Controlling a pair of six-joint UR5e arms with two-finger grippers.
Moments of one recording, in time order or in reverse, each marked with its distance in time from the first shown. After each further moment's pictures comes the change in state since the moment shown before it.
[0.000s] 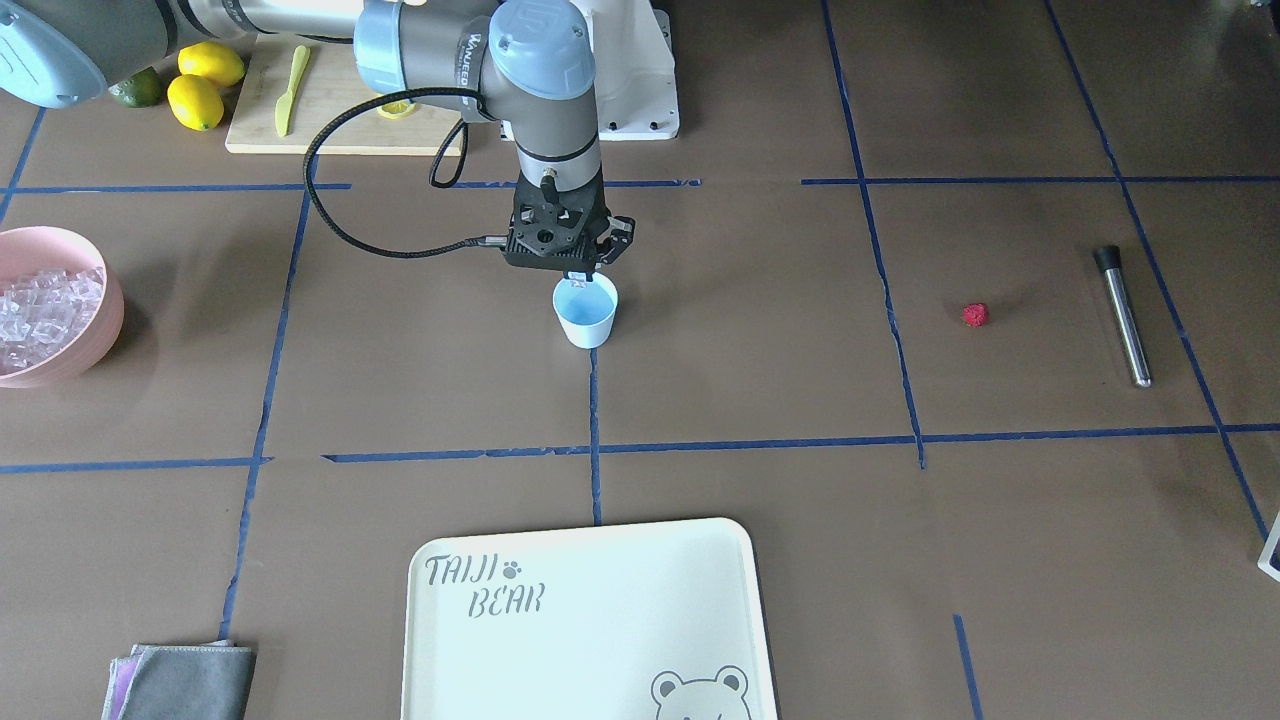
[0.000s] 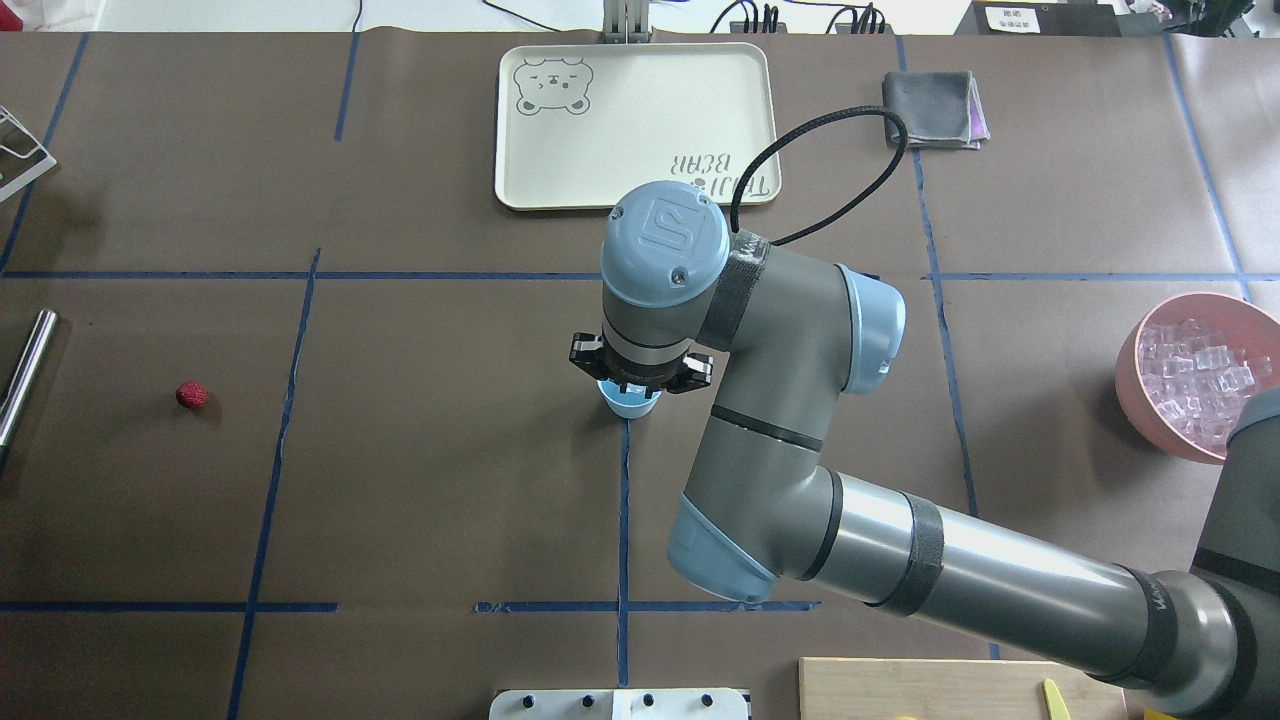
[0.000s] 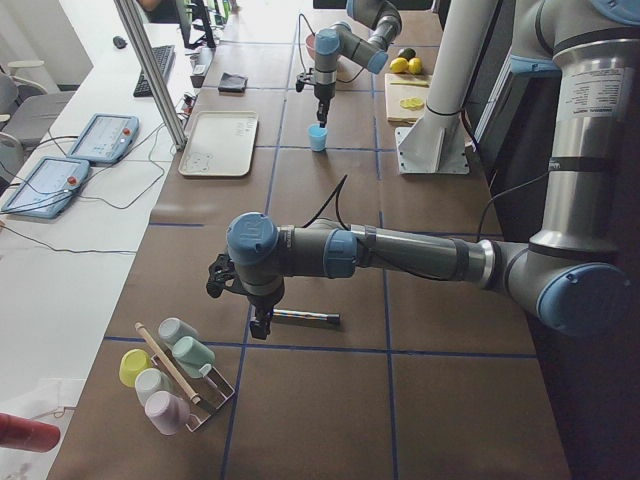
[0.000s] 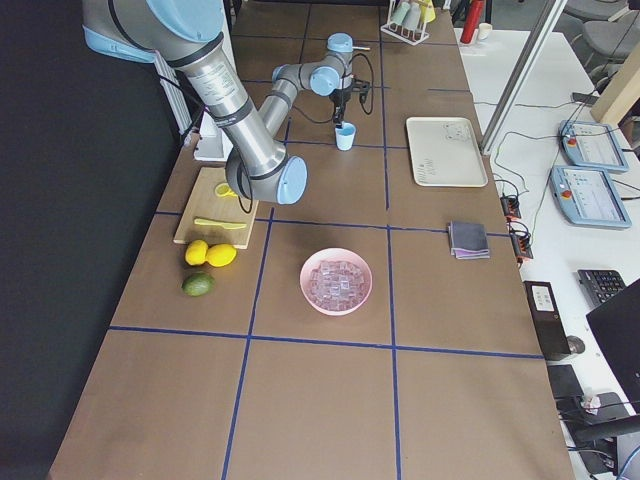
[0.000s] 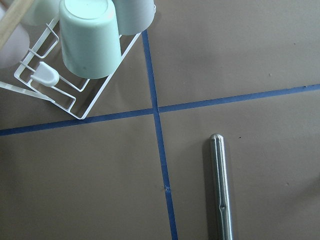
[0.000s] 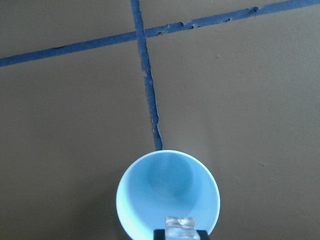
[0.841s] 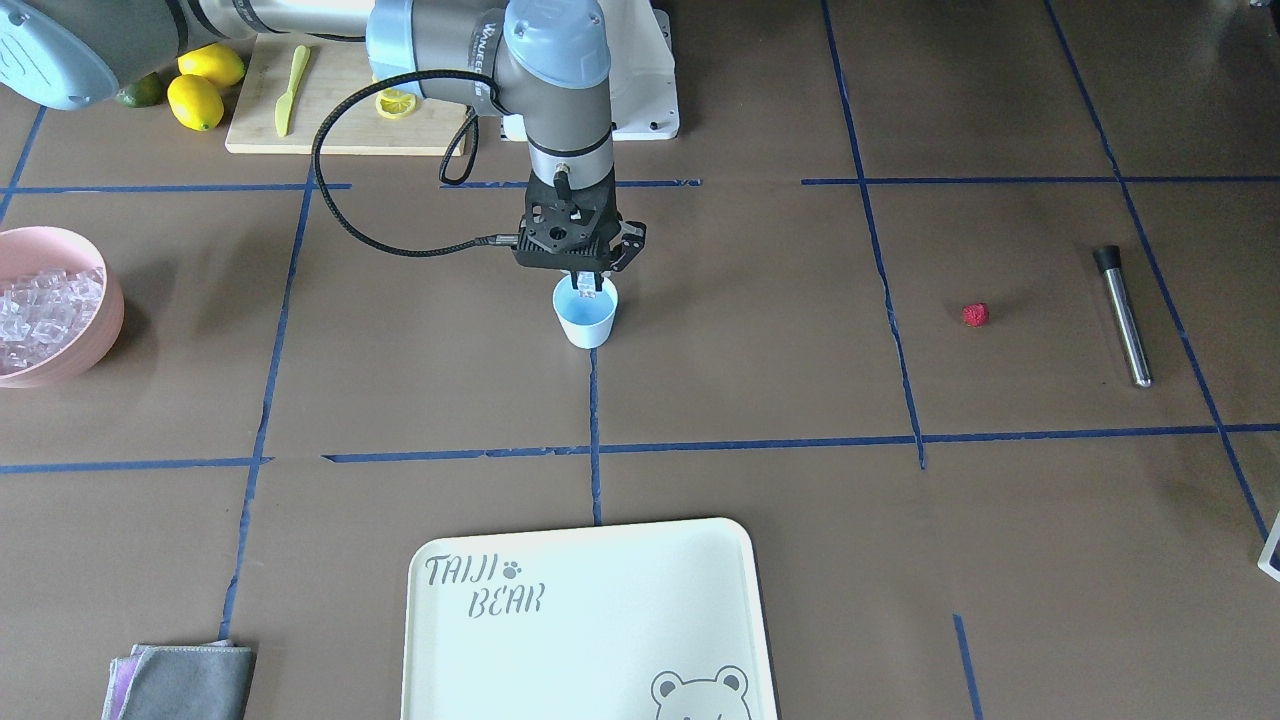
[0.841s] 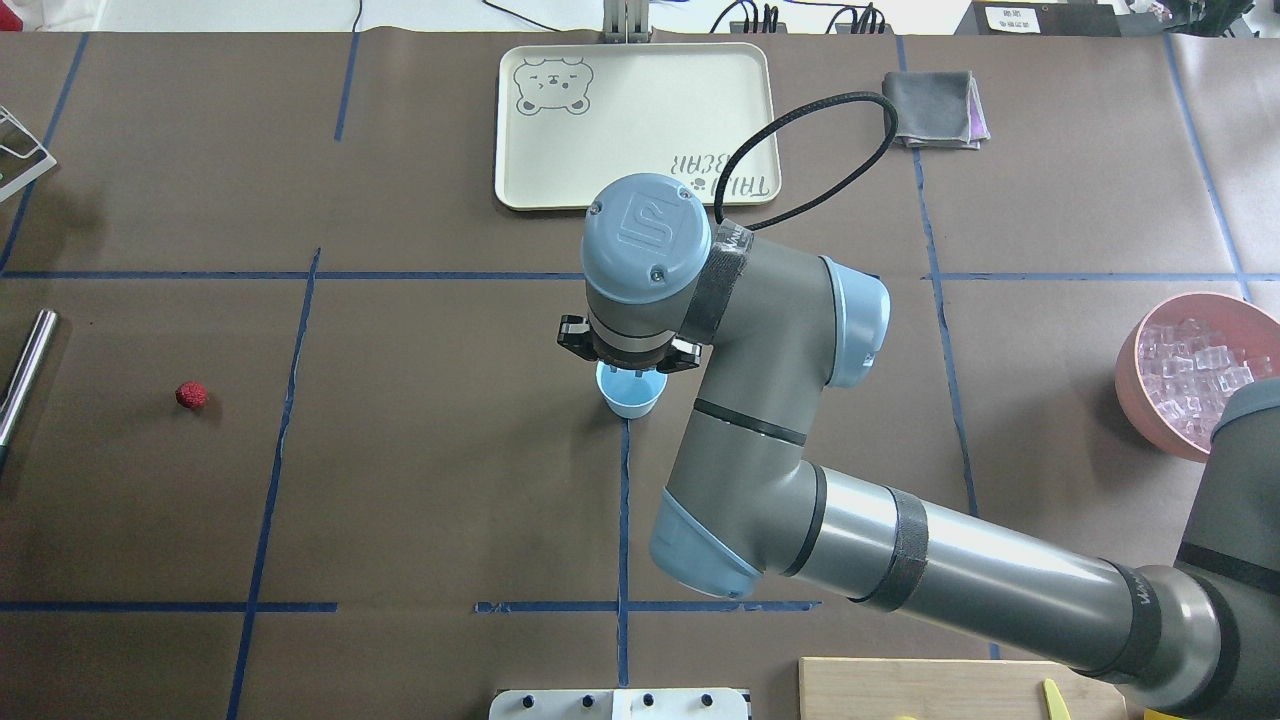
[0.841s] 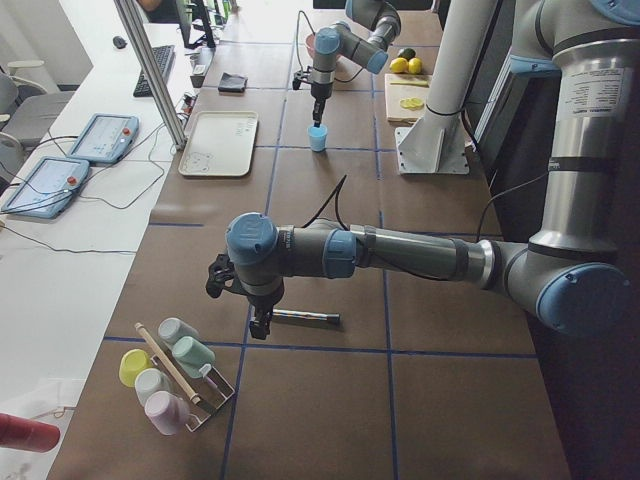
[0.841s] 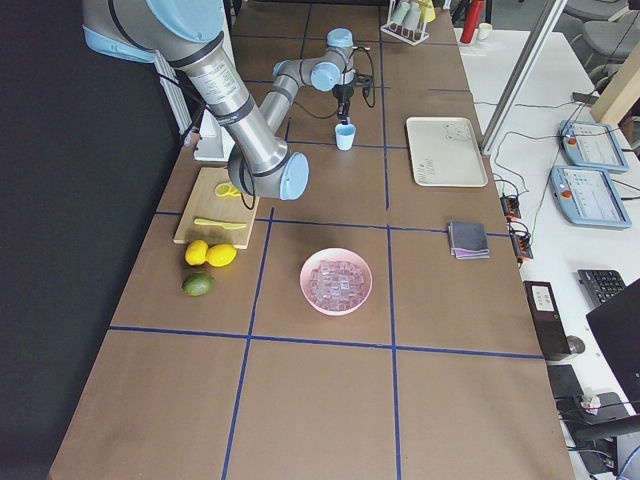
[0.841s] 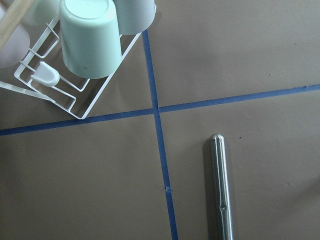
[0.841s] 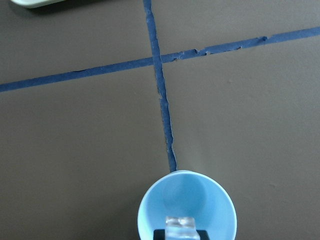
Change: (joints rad) left arm 0.000 -0.002 0.002 0.000 -0.001 0.000; right arm 0.002 0.029 -0.016 0.000 -0.066 -0.010
